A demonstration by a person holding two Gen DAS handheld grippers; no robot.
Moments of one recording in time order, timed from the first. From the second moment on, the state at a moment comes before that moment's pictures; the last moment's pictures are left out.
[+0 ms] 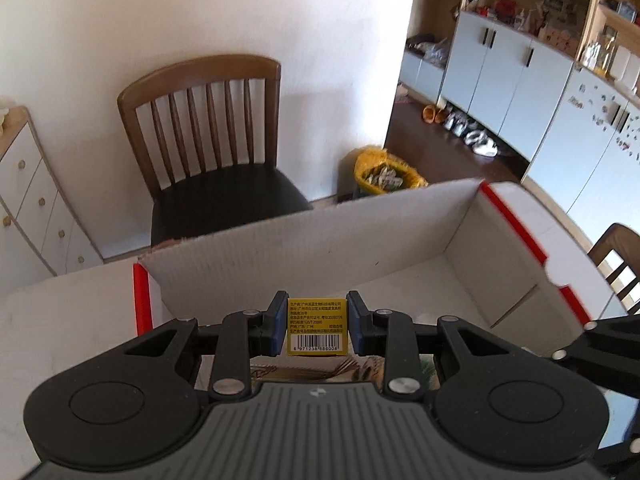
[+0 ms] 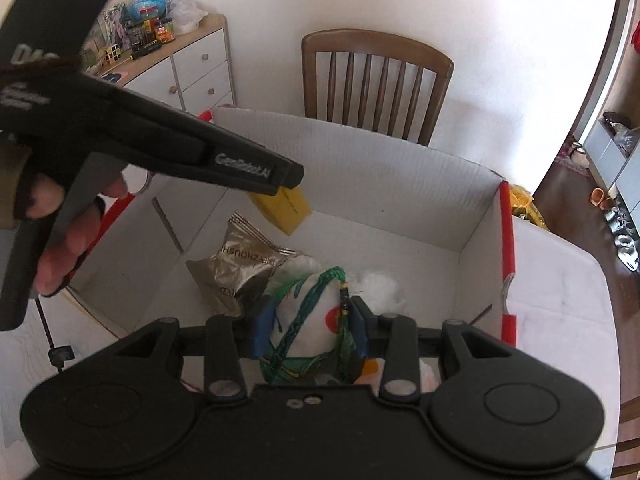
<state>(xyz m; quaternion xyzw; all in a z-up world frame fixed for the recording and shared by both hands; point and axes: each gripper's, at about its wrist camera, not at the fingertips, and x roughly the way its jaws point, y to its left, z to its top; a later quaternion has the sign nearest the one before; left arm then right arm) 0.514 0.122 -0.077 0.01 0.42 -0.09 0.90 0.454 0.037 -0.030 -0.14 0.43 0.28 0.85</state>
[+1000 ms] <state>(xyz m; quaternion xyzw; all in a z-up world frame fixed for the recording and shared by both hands) 0.487 0.122 -0.070 0.00 0.43 -0.06 0.90 0.438 0.010 -0.001 -0.11 0.40 0.26 0.87</state>
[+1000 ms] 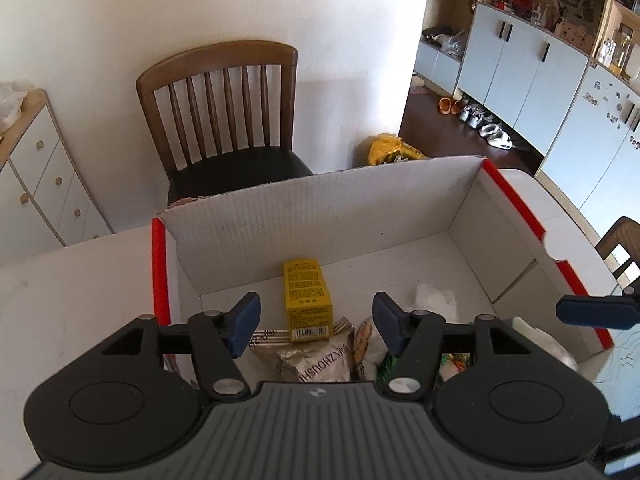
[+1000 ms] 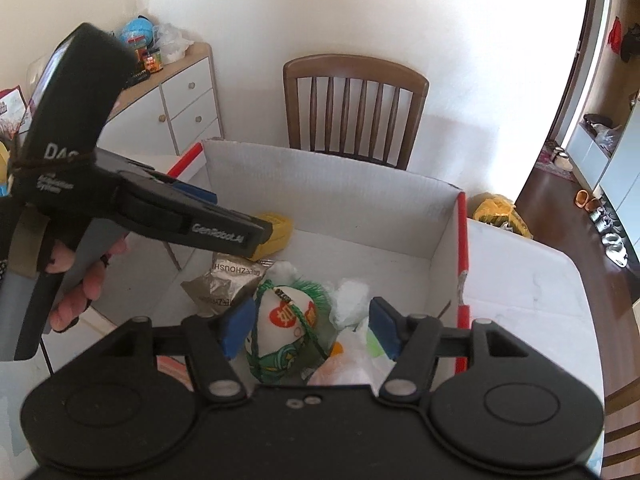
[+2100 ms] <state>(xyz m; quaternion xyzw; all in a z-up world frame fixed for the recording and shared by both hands) 0.323 0.087 0.022 0.02 0.34 -0.04 0.94 0.351 -0.068 0.070 -0.03 0.32 0.31 0.90</state>
